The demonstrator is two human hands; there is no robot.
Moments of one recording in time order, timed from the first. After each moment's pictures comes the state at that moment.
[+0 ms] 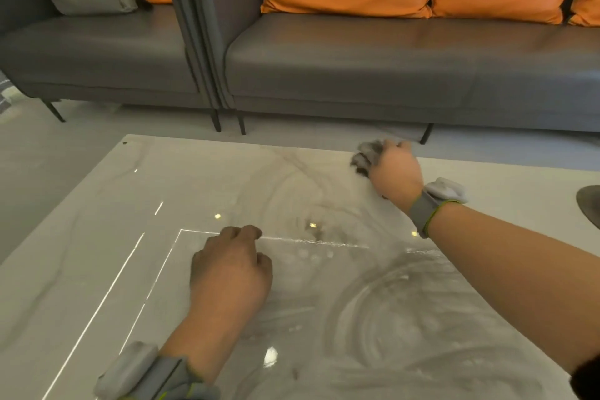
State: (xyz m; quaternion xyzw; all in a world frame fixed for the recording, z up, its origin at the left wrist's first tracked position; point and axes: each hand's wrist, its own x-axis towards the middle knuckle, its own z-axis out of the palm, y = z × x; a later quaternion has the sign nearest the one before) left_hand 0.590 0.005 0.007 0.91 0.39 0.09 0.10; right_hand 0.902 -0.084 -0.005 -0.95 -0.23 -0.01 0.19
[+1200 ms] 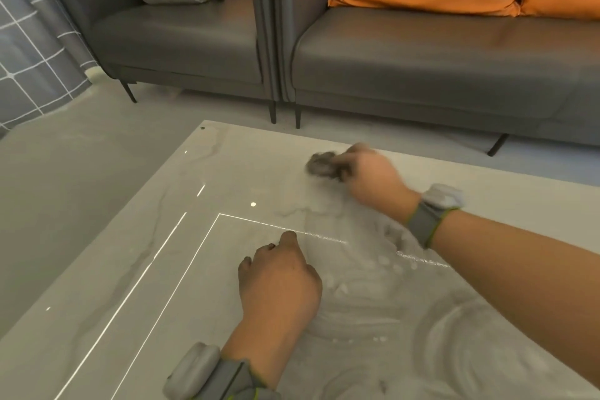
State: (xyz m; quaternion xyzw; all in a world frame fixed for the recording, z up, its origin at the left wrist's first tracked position) left_hand 0.553 0.036 0.006 0.87 0.46 0.05 0.17; right_hand 0.795 0.045 -0.004 -0.82 -0.54 0.02 0.20
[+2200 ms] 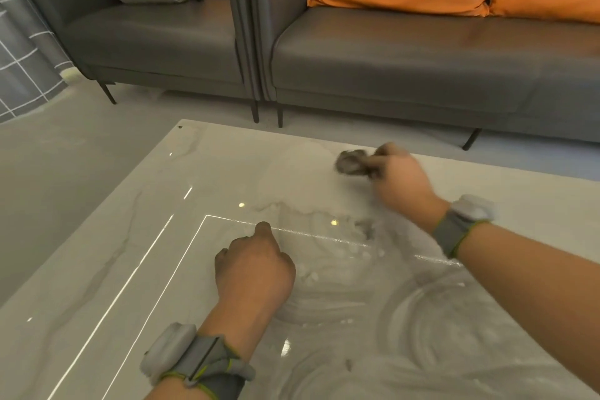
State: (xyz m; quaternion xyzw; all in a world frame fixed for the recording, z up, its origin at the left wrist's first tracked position) left_hand 0.561 0.036 -0.001 0.88 0.46 0.07 0.14; right_hand 0.835 -0.041 -0.003 -0.86 -0.47 -0.03 0.19
